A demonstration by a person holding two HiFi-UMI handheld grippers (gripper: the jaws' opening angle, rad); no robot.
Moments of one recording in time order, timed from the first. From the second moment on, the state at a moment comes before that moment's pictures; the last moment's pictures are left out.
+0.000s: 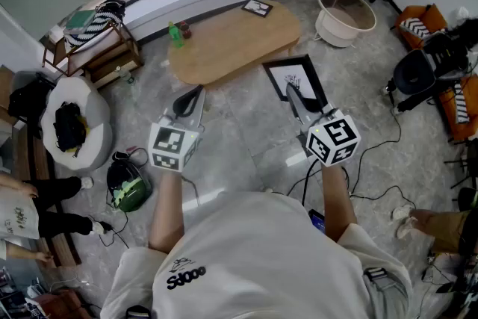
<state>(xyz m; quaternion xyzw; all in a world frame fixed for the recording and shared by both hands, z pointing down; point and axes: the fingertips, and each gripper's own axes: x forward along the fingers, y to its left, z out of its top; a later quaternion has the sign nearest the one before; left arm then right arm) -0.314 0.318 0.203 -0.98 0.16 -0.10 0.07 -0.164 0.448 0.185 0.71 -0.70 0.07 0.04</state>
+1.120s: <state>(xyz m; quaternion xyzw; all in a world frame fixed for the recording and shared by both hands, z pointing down) -0.244 0.395 0.230 -0.97 0.20 -0.13 0.04 -0.071 0.512 0.203 0.68 -0.73 0.08 0.00</state>
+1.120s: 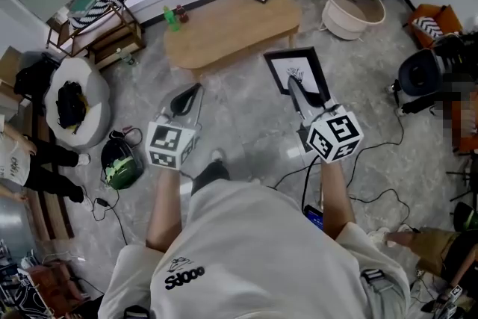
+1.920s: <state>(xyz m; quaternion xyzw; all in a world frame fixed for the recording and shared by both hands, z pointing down) -0.177 0.308 0.254 -0.98 0.18 -0.13 0.03 -0.013 0.439 0.225 0.70 -0.71 0.09 0.01</state>
